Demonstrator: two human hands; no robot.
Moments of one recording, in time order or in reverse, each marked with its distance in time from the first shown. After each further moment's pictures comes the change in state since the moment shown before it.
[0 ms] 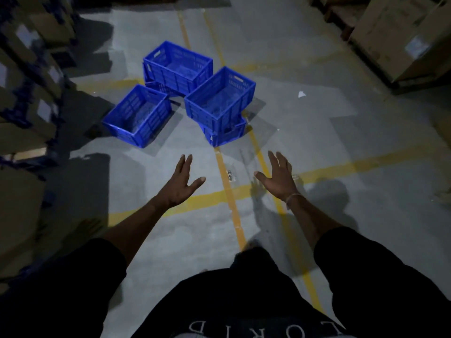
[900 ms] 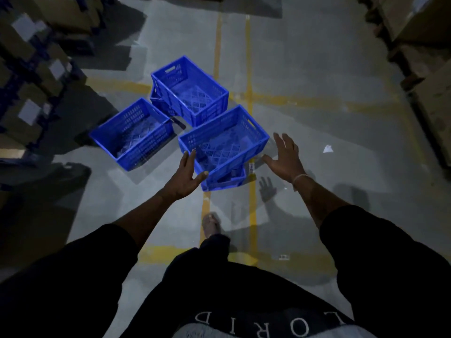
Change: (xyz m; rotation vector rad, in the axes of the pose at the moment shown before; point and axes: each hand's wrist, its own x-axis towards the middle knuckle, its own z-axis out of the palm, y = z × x) left_hand 0.496 0.076 -0.049 -0.073 0.142 -0.217; right_hand 0.602 -0.034 -0.152 -0.181 -0.144 -0.266
